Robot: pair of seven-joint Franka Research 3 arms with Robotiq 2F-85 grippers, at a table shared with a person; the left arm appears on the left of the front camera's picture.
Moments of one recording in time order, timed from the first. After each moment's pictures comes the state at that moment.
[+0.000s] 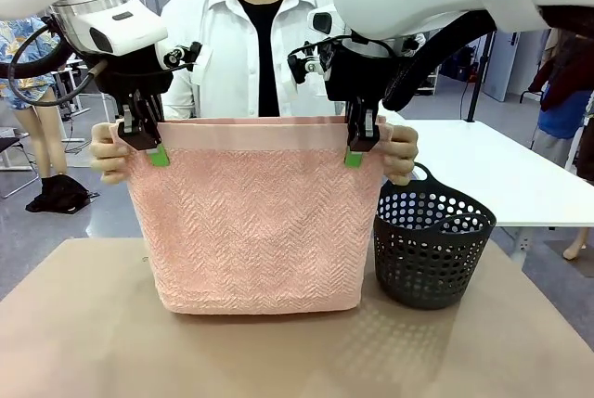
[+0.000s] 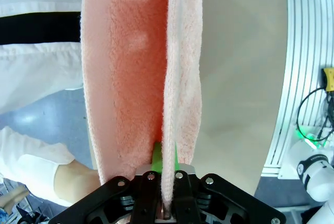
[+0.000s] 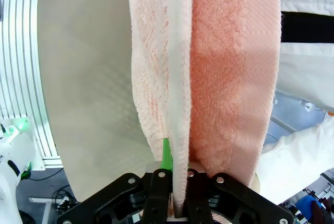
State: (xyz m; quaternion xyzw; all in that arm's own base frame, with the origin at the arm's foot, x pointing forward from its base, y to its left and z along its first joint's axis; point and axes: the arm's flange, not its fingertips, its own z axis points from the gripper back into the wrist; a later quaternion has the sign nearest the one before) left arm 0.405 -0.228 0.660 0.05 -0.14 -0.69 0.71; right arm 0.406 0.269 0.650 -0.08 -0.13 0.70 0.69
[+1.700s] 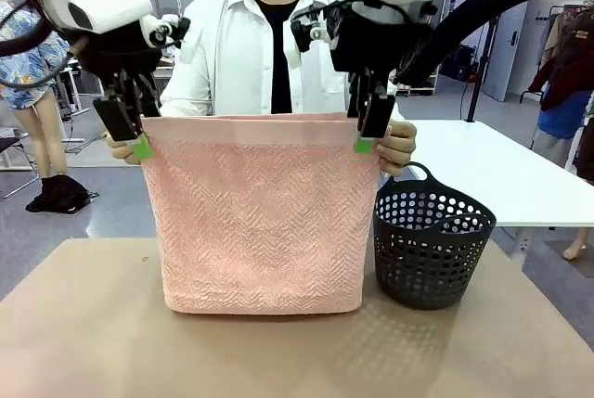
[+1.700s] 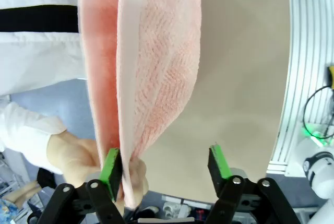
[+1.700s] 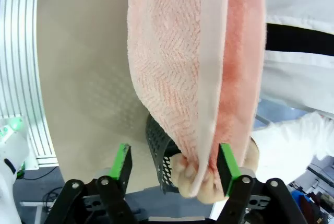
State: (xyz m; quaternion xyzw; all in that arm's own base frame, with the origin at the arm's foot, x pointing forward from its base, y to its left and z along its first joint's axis) left arm 0.382 -0.221 0.692 0.08 -0.16 -0.69 0.70; right arm 0.375 0.264 0.692 -0.11 -0.17 0.70 0.68
